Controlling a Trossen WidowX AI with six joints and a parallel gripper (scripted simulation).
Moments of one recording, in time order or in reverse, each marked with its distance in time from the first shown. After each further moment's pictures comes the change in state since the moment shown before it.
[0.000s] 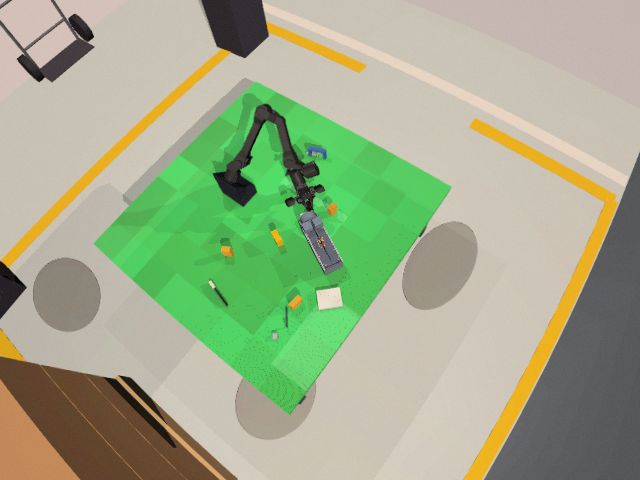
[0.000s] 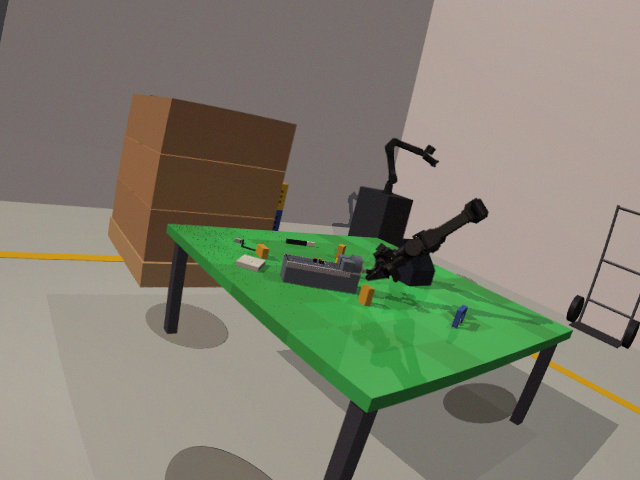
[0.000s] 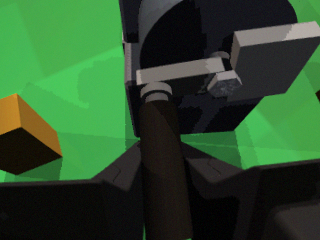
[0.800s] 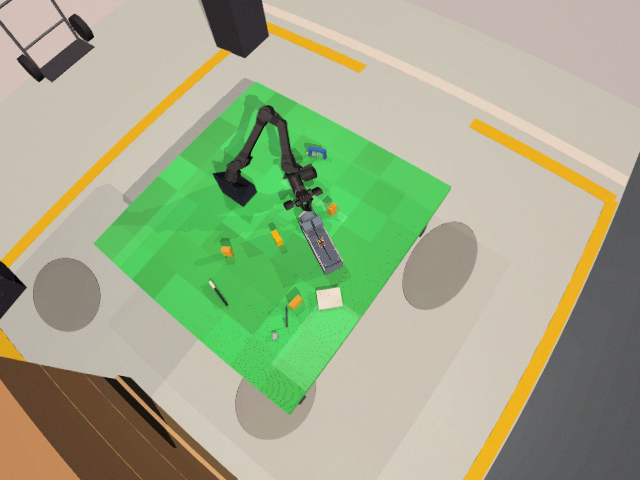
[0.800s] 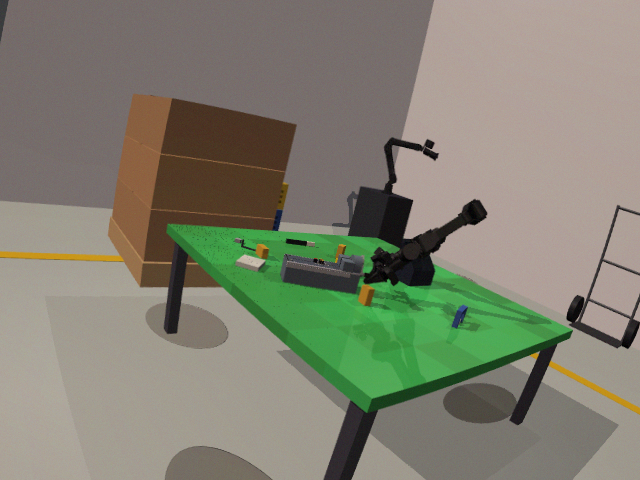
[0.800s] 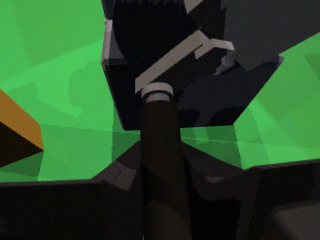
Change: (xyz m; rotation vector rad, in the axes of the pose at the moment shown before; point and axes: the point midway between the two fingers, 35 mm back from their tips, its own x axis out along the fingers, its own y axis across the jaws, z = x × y) arm 0.013 -0.011 -0.013 -0.004 -0.004 0.016
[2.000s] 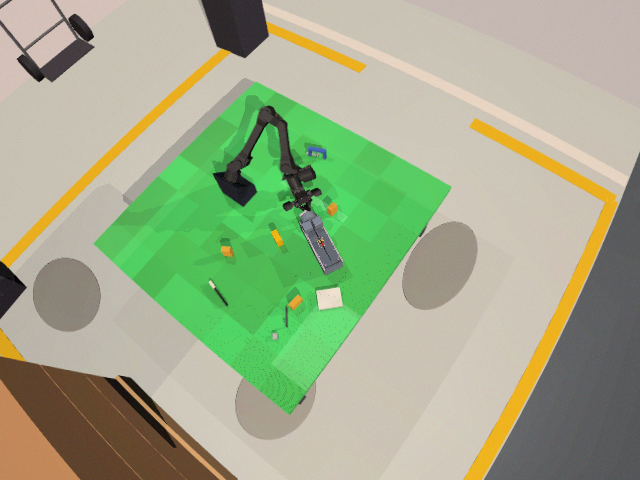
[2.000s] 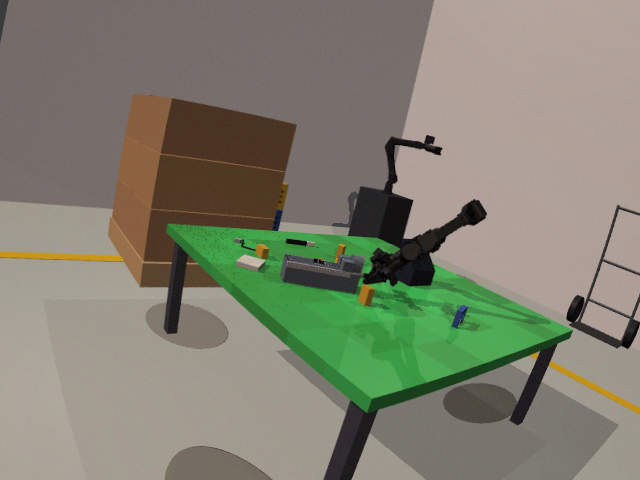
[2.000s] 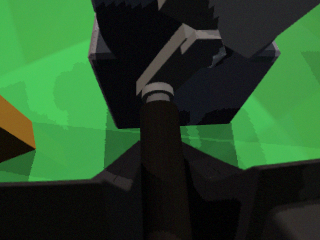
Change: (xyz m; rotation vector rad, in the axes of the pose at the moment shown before) arm 0.003 -0.006 -0.003 0.001 0.003 0.006
